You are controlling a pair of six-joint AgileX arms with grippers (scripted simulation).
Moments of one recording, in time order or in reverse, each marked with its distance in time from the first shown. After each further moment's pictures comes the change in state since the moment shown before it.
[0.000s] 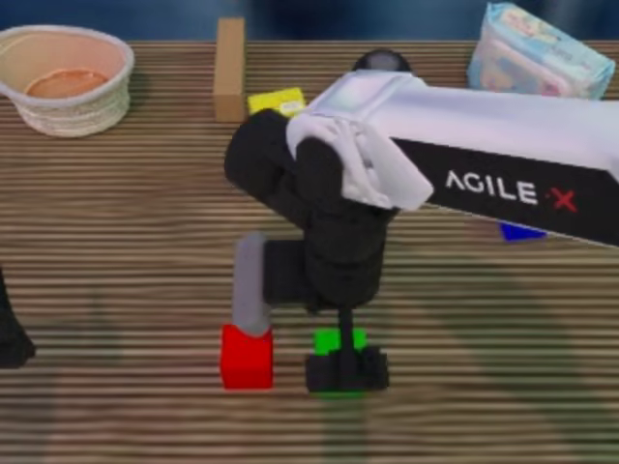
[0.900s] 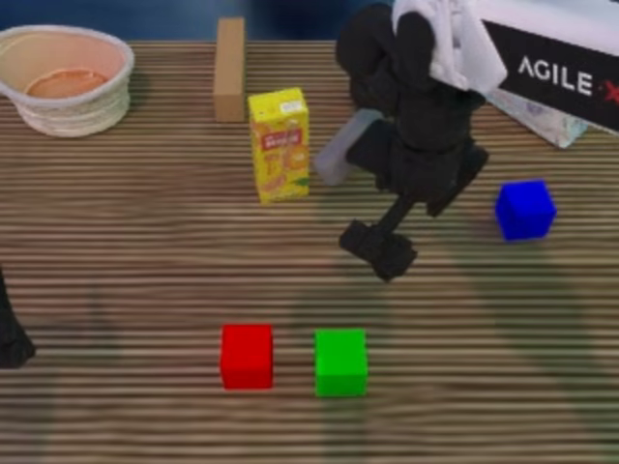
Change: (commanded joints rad) left arm 0.000 0.000 0.000 0.000 0.000 0.000; right arm -0.283 0.101 0.188 -0.093 0.003 0.359
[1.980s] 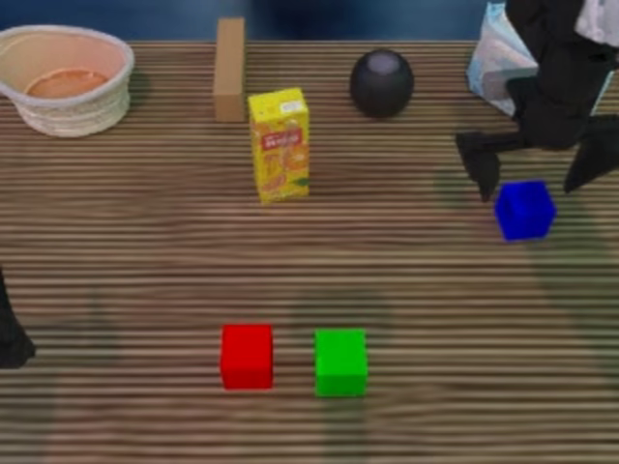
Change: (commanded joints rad) left arm 0.000 0.000 0.000 0.000 0.000 0.000; right arm -0.361 0.132 0.072 0.074 0.004 0.448
